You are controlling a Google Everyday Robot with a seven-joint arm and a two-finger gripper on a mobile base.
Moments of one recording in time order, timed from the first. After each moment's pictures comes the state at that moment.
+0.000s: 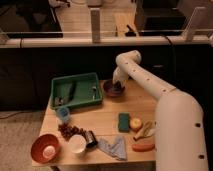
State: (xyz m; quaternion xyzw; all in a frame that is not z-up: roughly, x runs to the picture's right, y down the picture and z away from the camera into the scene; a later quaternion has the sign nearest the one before) arm 0.085 -0.047 0.940 -0.12 -0.18 -0.56 0.80
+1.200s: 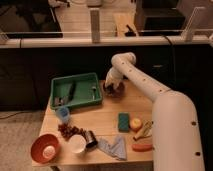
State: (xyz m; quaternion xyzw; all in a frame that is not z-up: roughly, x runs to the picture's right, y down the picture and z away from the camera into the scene) arm 0.025 -0.029 0.930 -0.08 -0.27 -0.63 0.72
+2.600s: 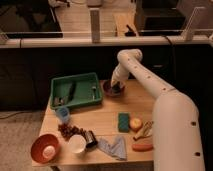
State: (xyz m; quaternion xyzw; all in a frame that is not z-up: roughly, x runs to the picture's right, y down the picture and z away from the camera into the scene) arm 0.075 -0.033 0.926 -0.11 -0.27 -0.63 0.72
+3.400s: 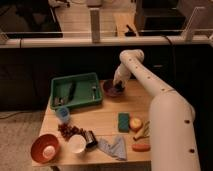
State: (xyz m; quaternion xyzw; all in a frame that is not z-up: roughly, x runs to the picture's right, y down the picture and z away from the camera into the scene) arm 0.080 -0.037 0.943 -0.11 -0.26 -0.62 0.73
